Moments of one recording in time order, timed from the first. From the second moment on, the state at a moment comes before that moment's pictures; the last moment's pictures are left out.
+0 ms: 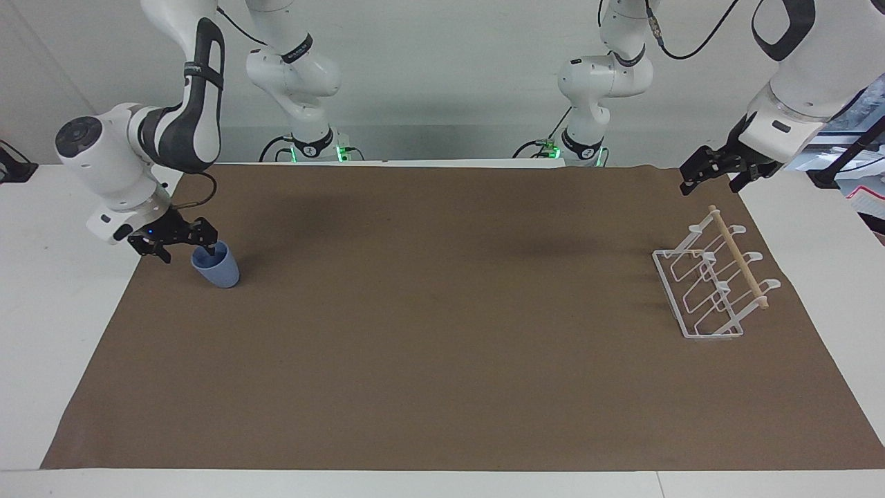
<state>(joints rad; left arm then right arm) -0.04 0.04 -0.05 -1.49 -0.02 1.42 -0.06 -0.23 0.05 -0.07 -2.13 0.01 2.14 -0.49</state>
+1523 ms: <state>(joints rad) -0.17 -0.02 -0.06 -1.59 -0.22 1.47 -0.94 0.09 0.07 -0.01 -1.97 1.16 1.87 -0.28</state>
